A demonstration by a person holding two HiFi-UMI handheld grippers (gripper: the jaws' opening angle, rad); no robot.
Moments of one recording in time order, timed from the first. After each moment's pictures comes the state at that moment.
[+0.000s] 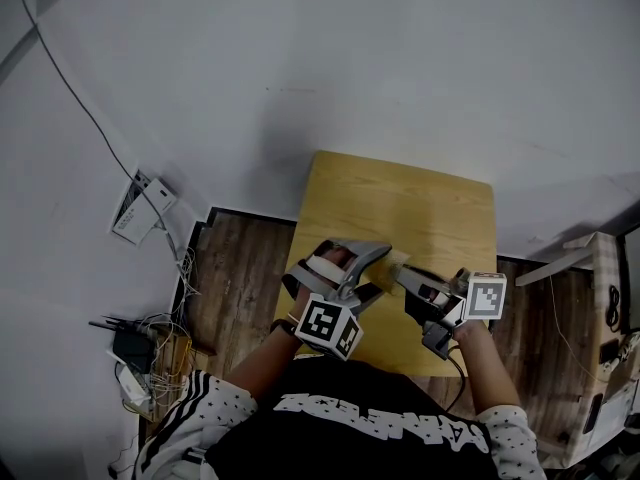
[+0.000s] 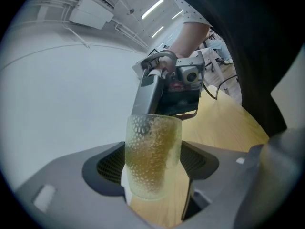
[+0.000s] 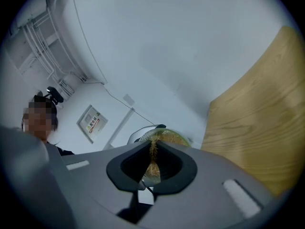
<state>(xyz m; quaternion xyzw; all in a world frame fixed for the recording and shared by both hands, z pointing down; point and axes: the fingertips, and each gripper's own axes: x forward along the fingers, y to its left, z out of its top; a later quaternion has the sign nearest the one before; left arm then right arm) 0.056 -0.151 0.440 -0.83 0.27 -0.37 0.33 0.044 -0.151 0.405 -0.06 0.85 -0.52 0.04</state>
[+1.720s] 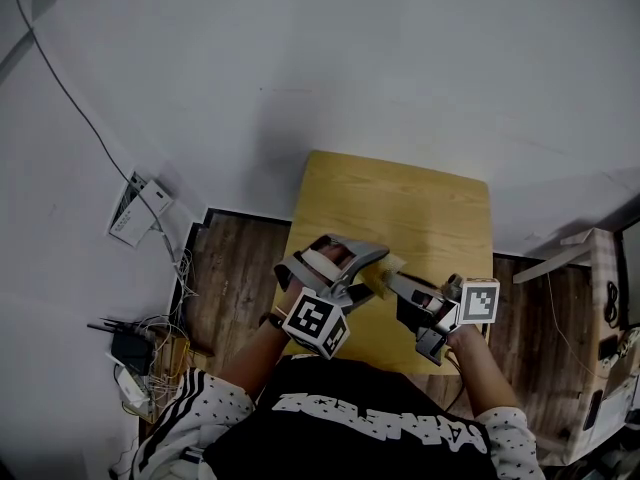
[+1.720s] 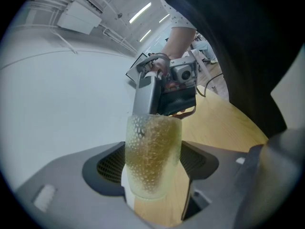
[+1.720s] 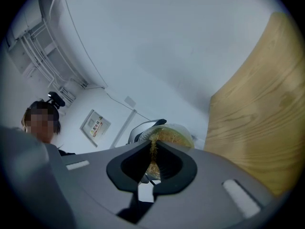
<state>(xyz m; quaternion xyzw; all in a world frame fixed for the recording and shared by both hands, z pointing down) 0.055 -0.141 0.442 -0.82 0.21 -0.38 0.37 0.041 -0.138 0.407 -0.04 0.85 -0.53 0.05</state>
